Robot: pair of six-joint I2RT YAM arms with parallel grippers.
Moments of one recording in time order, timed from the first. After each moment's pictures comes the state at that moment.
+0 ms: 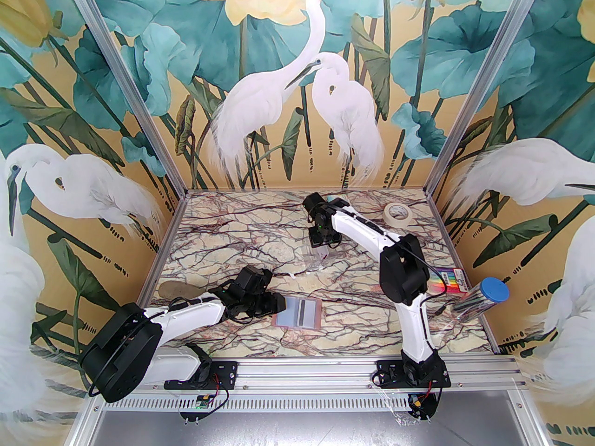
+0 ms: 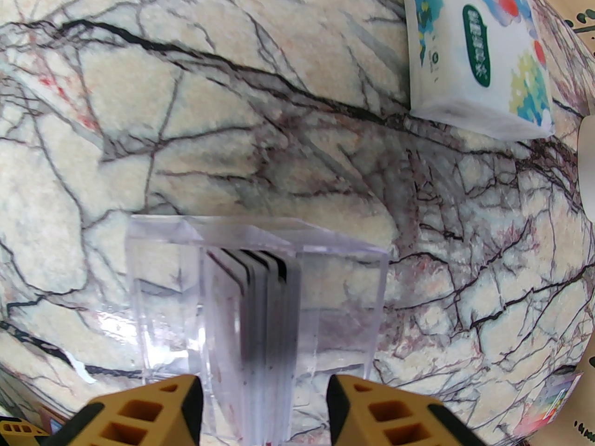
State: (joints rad) left arm -0.62 1.32 0.45 -0.14 0.41 -0.80; right arm 0.59 2.14 1.85 -1.05 0.13 0.33
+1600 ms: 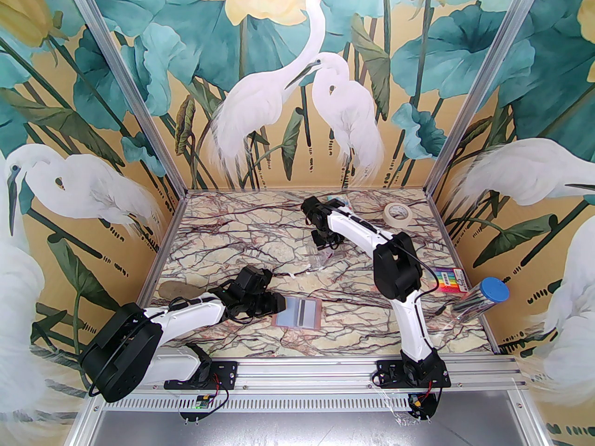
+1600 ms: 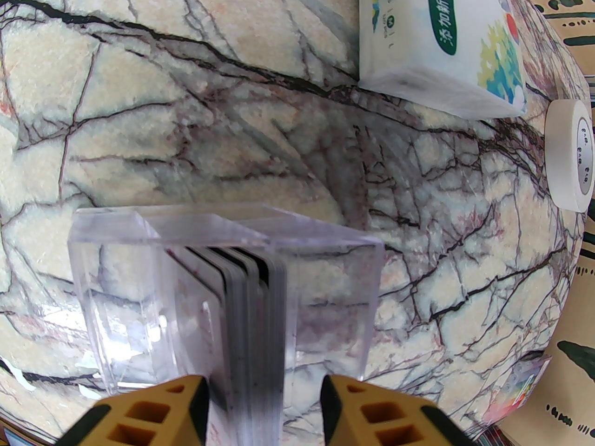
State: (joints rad) left arm -0.62 1.32 0.45 -0.14 0.41 -0.80; right arm 0.59 2.19 1.90 -1.14 0.27 0.31
